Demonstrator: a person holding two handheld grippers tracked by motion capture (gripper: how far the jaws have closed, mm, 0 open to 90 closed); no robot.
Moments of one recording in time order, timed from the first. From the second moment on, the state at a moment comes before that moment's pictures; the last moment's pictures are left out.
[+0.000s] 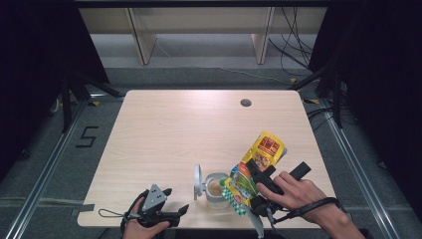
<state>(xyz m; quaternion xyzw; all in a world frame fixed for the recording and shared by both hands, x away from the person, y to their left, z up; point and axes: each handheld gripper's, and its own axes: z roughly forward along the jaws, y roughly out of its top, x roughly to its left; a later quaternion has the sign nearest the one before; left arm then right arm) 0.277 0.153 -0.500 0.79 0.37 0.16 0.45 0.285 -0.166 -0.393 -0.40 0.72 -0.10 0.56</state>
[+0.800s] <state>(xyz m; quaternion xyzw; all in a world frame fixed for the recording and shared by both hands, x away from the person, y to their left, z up) 0.276 0.152 -0.500 0.79 0.38 0.15 0.46 0.284 -0.166 -0.392 -0.41 0.72 -0.11 0.56</state>
